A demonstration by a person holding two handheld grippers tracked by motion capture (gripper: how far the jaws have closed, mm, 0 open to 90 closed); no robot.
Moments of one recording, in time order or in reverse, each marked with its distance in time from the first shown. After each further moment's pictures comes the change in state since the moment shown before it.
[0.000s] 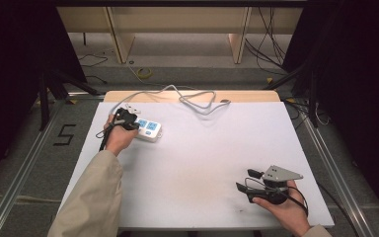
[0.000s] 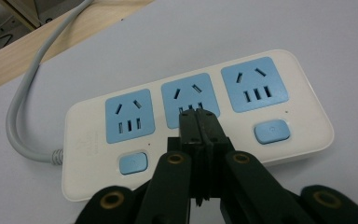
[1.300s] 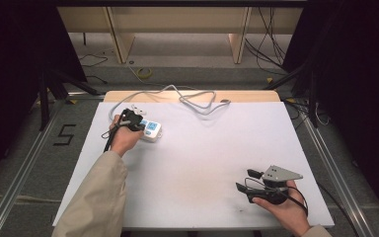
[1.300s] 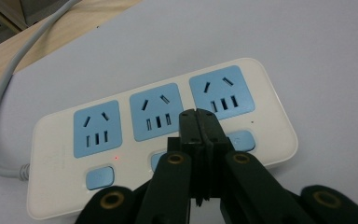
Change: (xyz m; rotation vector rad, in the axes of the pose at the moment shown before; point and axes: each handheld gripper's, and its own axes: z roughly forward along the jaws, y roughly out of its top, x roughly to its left) left arm -0.016 0.006 0.004 -0.003 -0.034 0.016; right arm 0.000 0.000 0.000 0.002 0.004 0.000
